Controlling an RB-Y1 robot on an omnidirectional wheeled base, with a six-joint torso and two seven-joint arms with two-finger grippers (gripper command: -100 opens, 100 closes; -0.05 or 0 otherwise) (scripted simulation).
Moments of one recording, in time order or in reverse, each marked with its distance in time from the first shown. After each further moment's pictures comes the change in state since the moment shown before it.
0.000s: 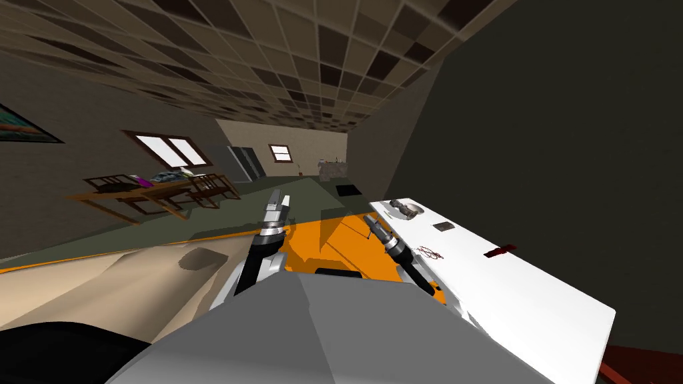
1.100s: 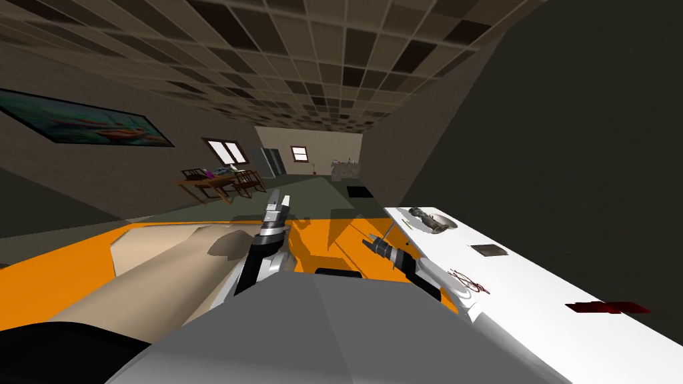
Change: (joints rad) left arm 0.000 0.000 0.000 0.000 0.000 0.000 0.000; right arm -0.053 -0.287 0.151 0.236 0.315 0.003 -0.098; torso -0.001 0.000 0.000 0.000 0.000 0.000
